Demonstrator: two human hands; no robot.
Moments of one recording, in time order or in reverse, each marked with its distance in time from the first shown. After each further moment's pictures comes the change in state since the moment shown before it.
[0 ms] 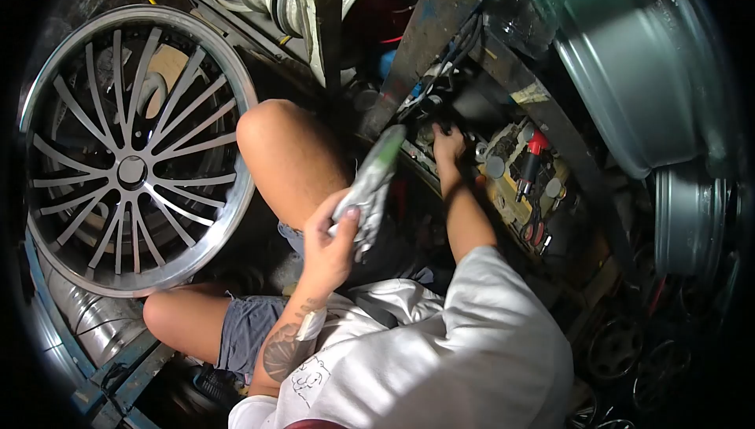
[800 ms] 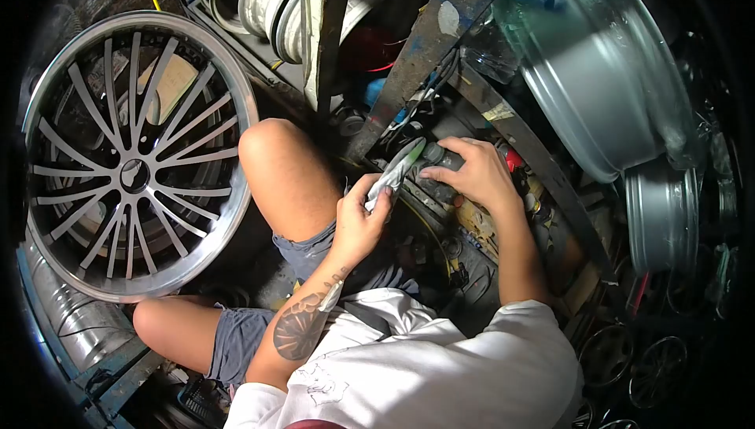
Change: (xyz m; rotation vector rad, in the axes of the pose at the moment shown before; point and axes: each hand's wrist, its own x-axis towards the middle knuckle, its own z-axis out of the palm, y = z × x) left_hand 0.046 -0.022 0.035 0.296 -0.027 0.124; right_hand -0.098 -0.252 -0.254 -0.296 -0.440 -0.856
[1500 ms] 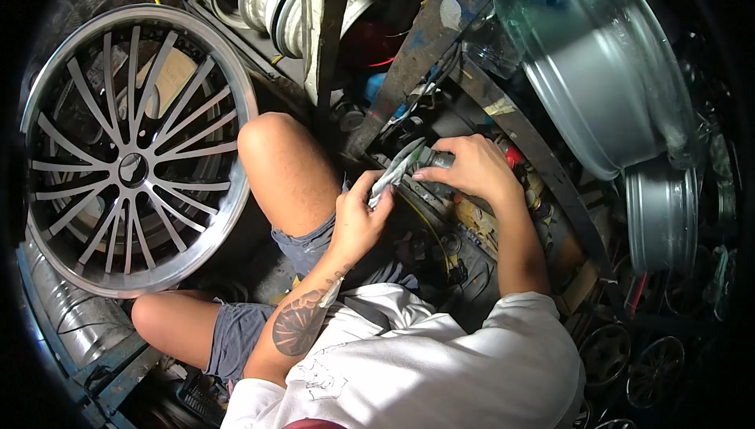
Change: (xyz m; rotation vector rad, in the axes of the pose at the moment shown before) left_hand -0.003 -0.008 0.003 0.072 0.027 0.126; right_hand 0.012 -0.016 -0.010 -0.164 -0.276 0.160
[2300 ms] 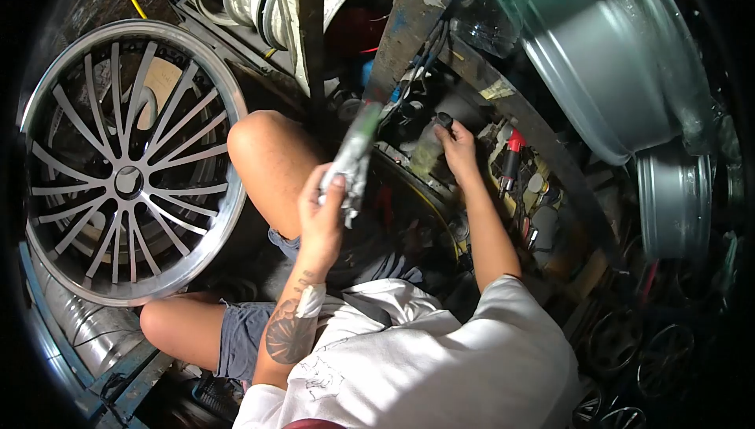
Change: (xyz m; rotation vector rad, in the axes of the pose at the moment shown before) left_hand -0.004 0.012 -0.033 -0.503 0.038 -0.242; right_hand 0.049 0.130 0.188 1.076 0.408 0.192
